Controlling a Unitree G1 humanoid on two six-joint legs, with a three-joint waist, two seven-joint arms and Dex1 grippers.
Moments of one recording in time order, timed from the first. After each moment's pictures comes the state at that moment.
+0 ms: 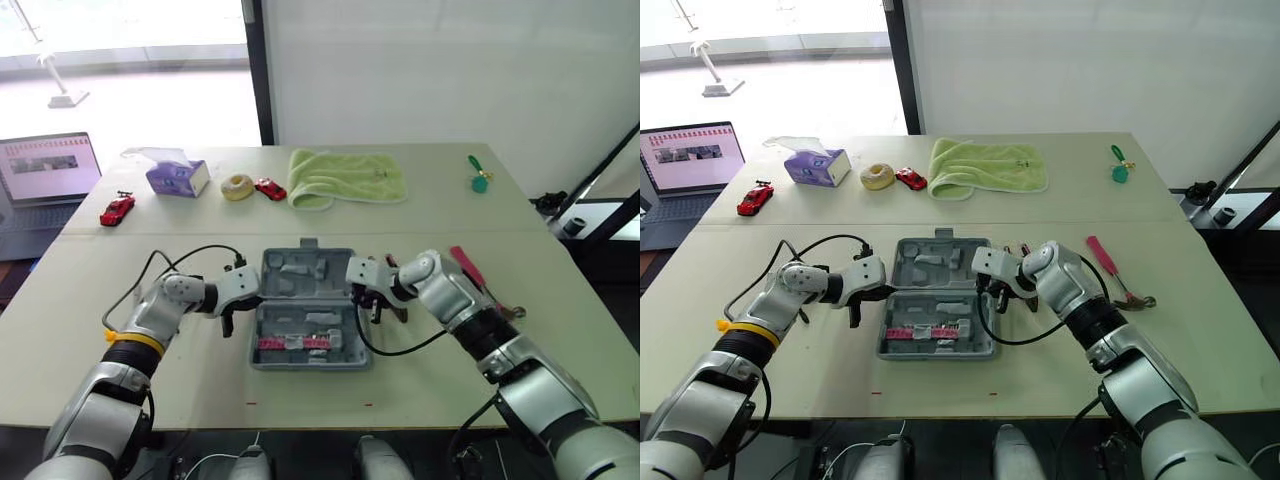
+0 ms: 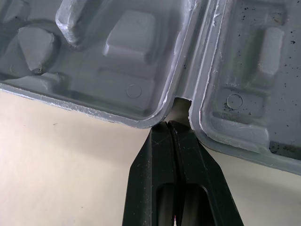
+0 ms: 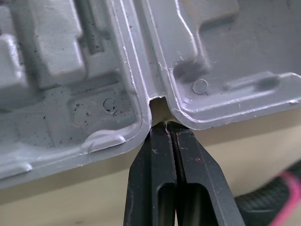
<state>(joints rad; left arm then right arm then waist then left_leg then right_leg) -0.64 0.59 -0.26 0.64 0.14 -0.09 -1.08 -0.78 -0.47 0.51 0.32 -0.23 0.61 1.08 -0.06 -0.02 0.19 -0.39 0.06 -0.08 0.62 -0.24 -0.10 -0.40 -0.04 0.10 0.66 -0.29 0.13</state>
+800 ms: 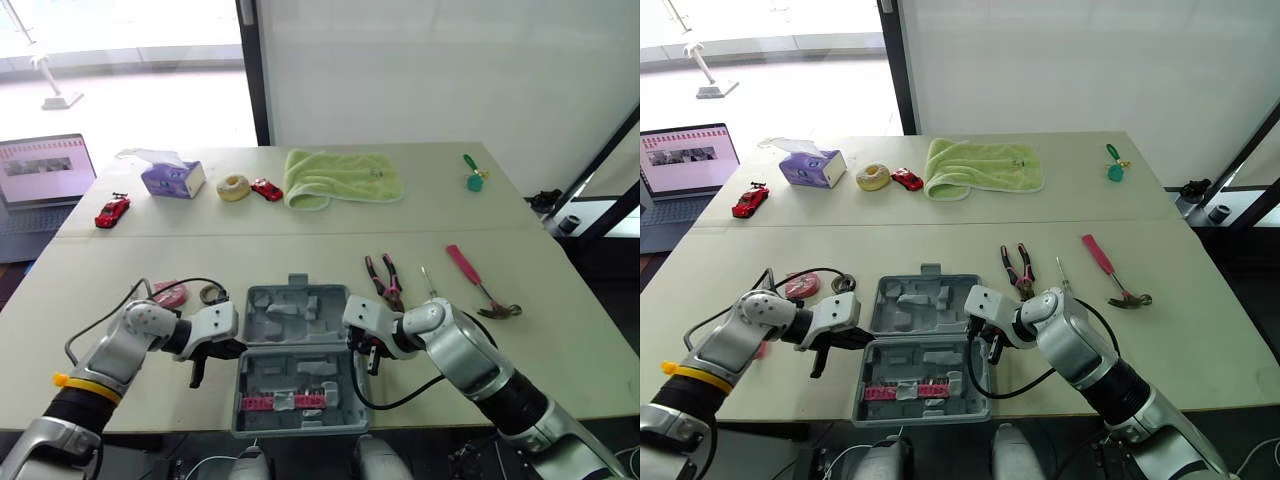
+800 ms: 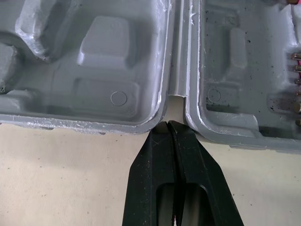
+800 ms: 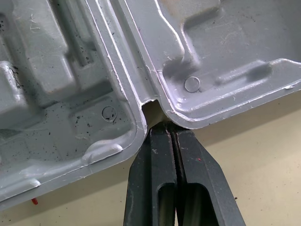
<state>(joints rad) -0.35 0.75 -0.24 0.23 -0.01 0.08 -1.32 -0.49 -0.53 0.54 -0.23 -0.19 0.99 1.02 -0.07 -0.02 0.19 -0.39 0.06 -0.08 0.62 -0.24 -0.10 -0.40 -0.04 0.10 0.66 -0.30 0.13</state>
